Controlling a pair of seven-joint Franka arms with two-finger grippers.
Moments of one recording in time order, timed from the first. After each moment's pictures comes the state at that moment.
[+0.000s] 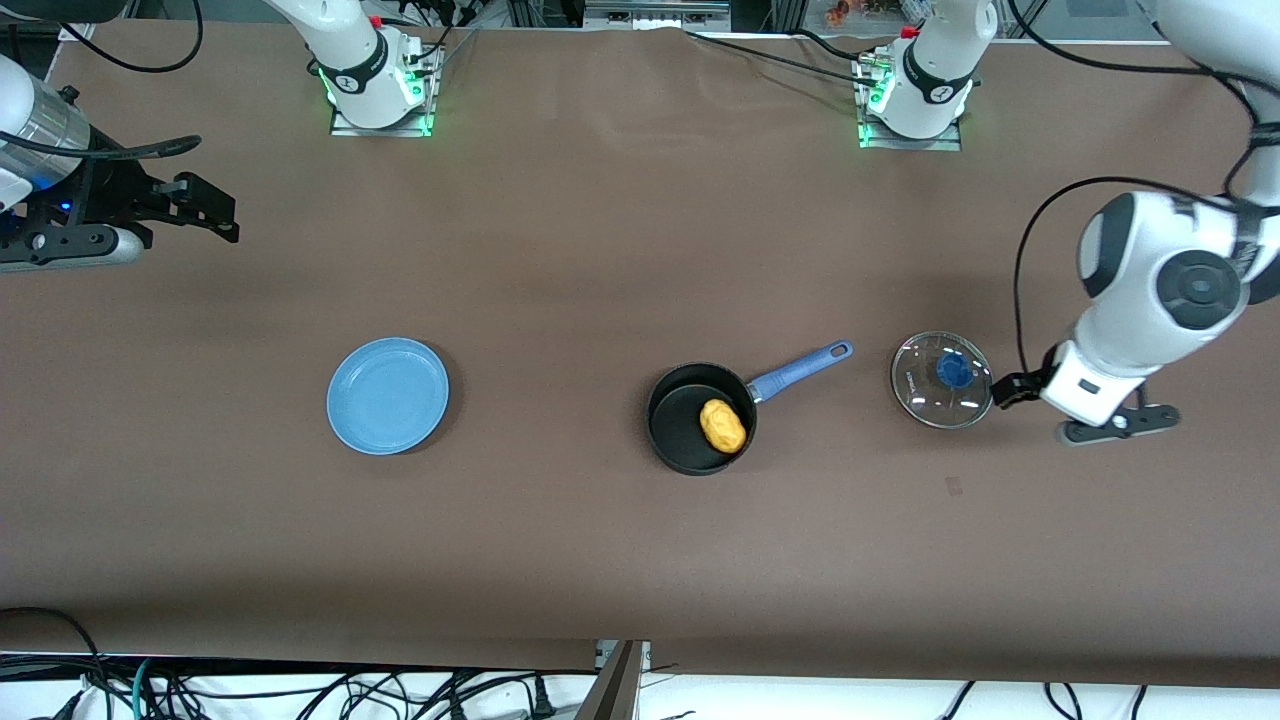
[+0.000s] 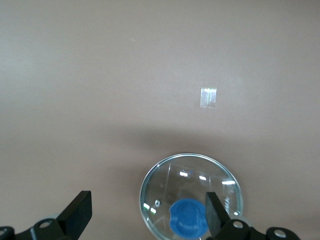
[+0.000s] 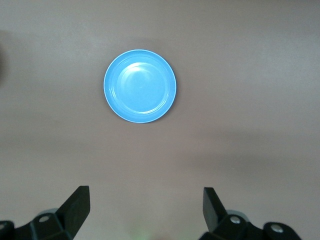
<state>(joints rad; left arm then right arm) 0.34 0.35 -0.37 -1.78 0.30 2.08 -0.37 0.10 0.01 0.00 -1.62 0.01 1.56 0.01</state>
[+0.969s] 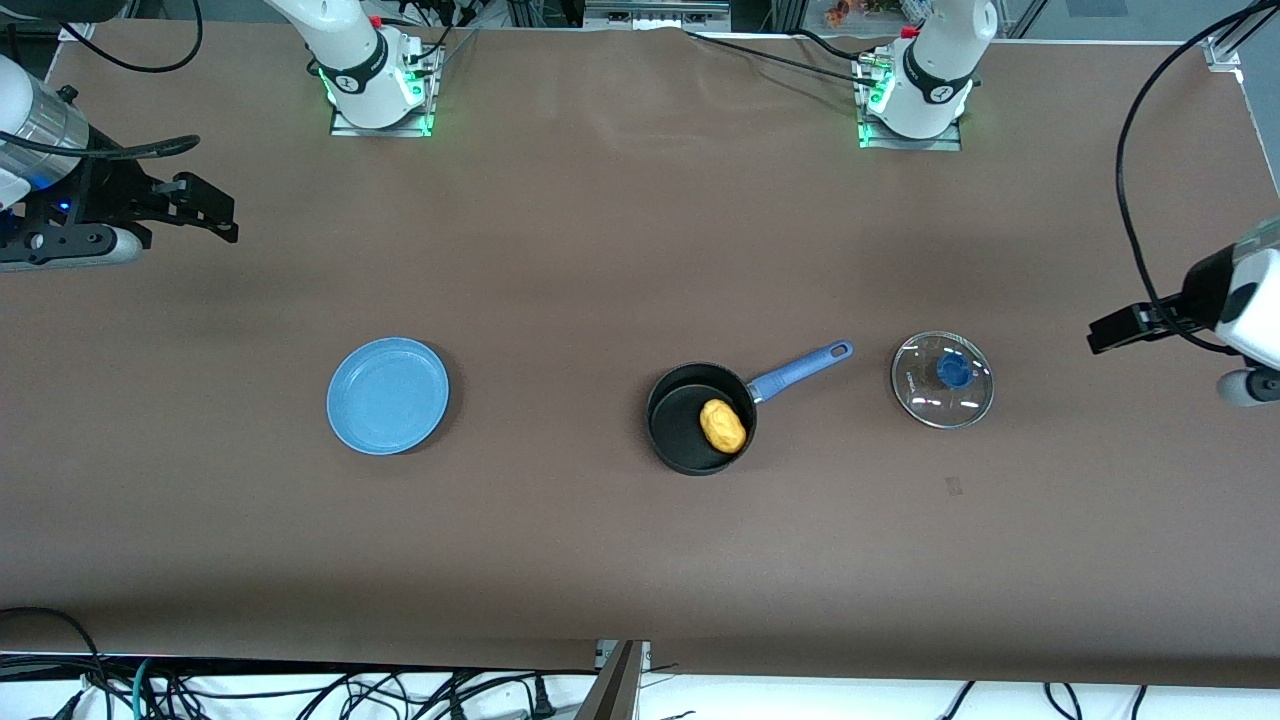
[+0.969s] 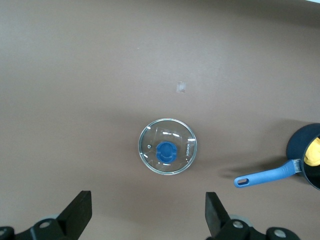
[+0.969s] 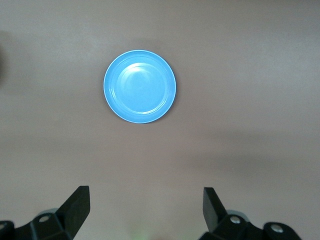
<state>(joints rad) 0.24 0.35 -0.36 -1.21 0.17 1.46 -0.32 0.10 0.01 0.00 -1.62 0.01 1.56 0.01</state>
